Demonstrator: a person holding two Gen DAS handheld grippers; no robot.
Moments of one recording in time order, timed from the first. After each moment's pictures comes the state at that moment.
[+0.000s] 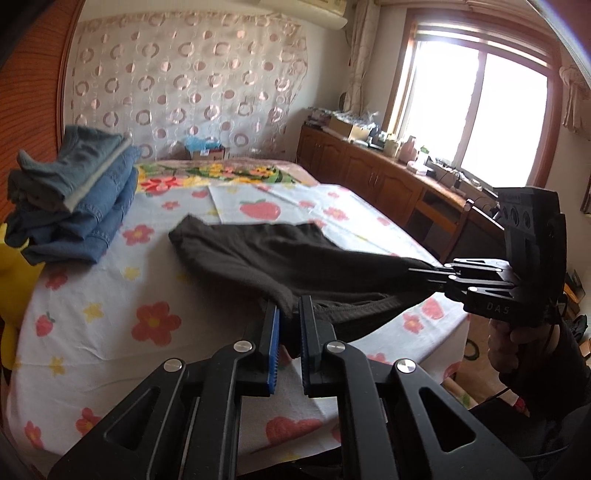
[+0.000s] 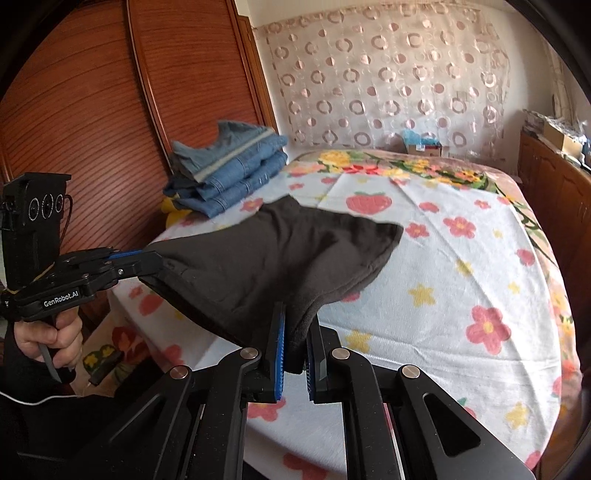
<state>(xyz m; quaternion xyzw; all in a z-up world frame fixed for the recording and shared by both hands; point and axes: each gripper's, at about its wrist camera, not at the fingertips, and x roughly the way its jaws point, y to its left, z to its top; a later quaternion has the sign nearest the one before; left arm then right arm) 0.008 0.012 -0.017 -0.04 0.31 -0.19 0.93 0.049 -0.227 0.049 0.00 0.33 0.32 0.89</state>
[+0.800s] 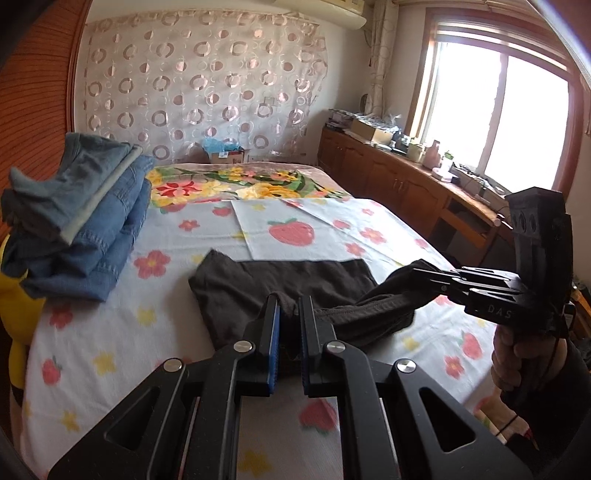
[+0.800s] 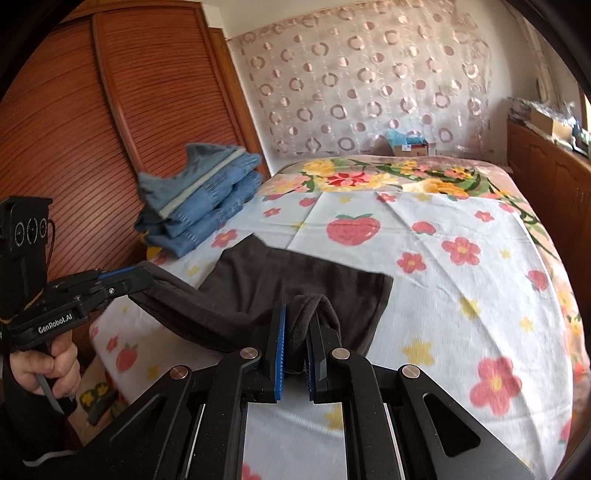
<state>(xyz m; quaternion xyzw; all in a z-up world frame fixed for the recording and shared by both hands) 0.082 0.020 -0.018 -0.04 0.32 -0.15 0.94 0.127 -0.206 0.035 0.05 0.33 0.29 0.90</state>
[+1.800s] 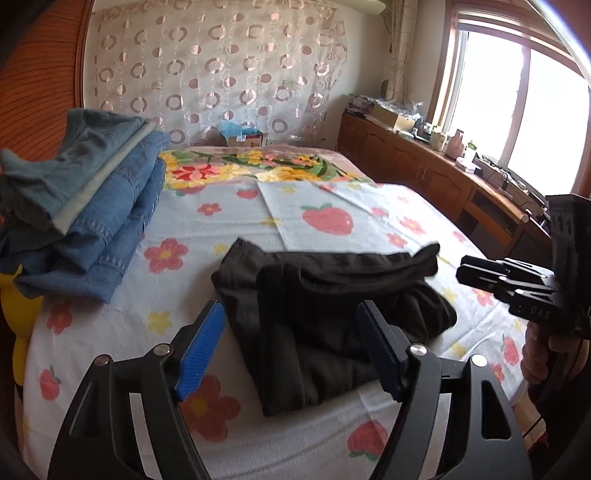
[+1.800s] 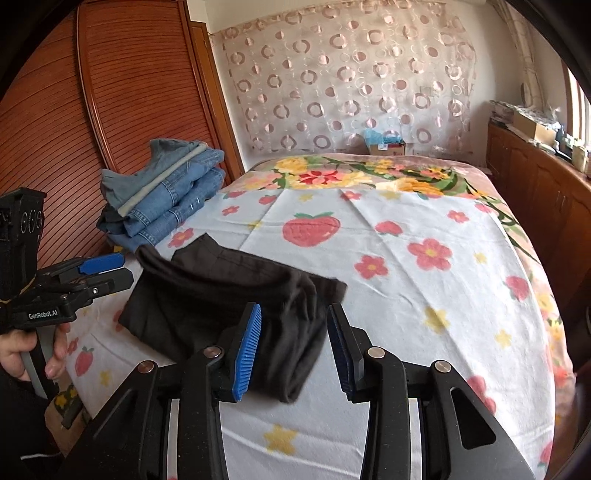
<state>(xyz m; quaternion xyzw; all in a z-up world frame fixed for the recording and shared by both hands) 0.117 0.034 -0.048 -0.03 0.35 -0.12 0.93 0.146 -0.220 0.014 0.02 0.33 0.26 0.91</state>
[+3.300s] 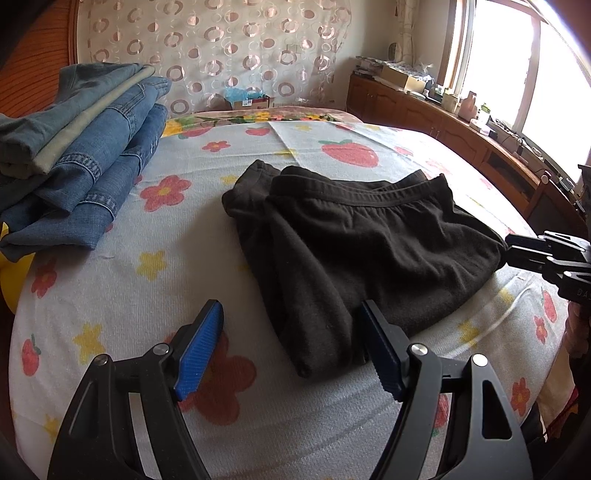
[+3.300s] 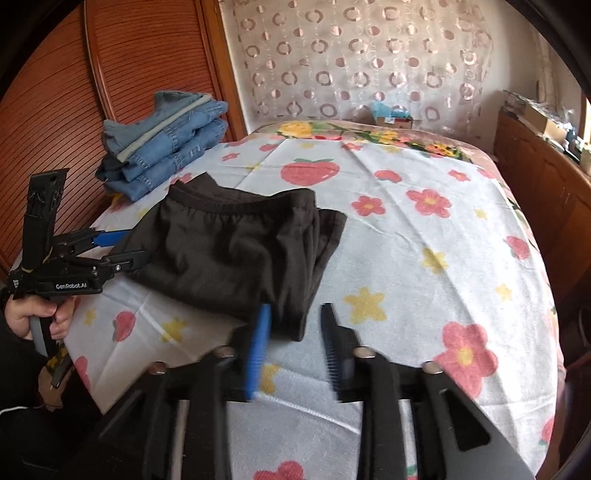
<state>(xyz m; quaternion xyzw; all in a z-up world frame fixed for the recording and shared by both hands) 0.120 0.035 -0.097 0.00 0.41 -0.10 0.91 0.132 -0.230 0.003 -0.03 0.38 0.26 0.89</state>
